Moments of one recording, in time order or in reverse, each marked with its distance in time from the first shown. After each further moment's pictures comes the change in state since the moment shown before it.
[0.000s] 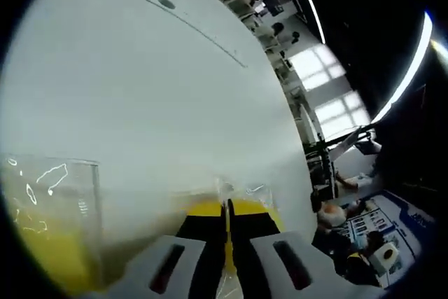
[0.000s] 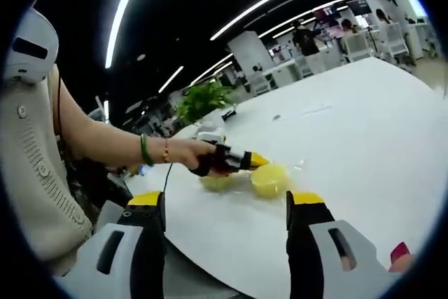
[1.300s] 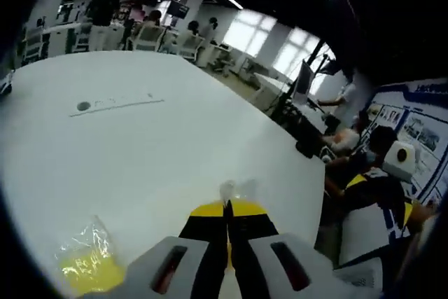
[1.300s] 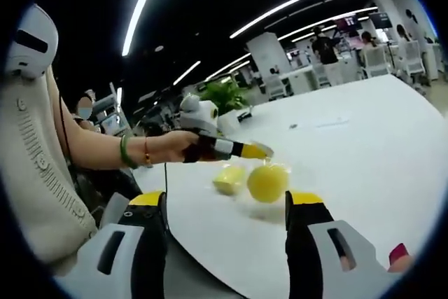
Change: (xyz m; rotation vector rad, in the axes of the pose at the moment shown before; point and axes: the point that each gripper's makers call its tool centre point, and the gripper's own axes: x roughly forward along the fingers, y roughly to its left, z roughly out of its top) left arm -0.074 -0.094 -0.017 0.700 -0.016 -0.081; right arm 0.002 0.038 0.012 -0.111 0.016 0.074
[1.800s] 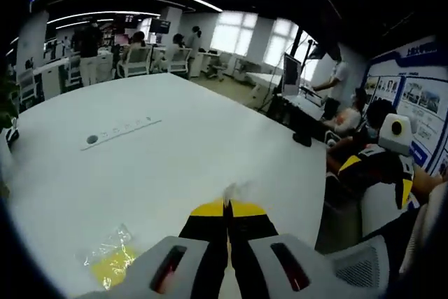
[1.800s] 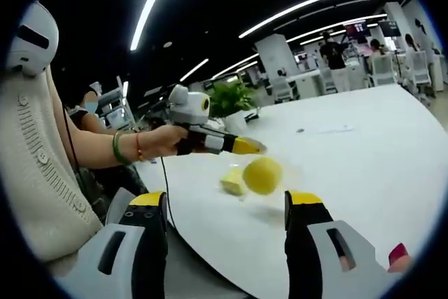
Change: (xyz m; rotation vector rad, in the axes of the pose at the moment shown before) left arm -0.044 -0.015 0.007 0.145 -0.026 0.045; right arm -0.008 0.022 0.003 -0.060 0.009 0.026
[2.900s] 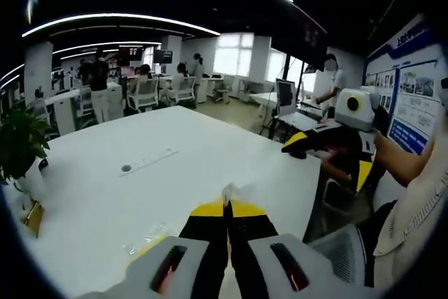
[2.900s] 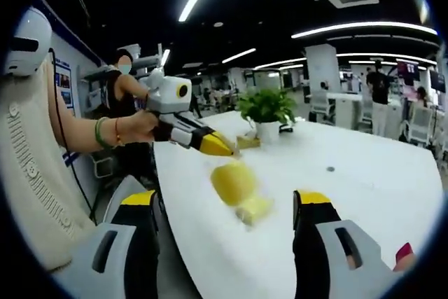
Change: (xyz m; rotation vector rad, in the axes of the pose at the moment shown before) left arm -0.128 -0.024 0.038 0.090 -0.148 0.063; right arm 0.062 0.044 0.071 -0.310 0.089 0.196
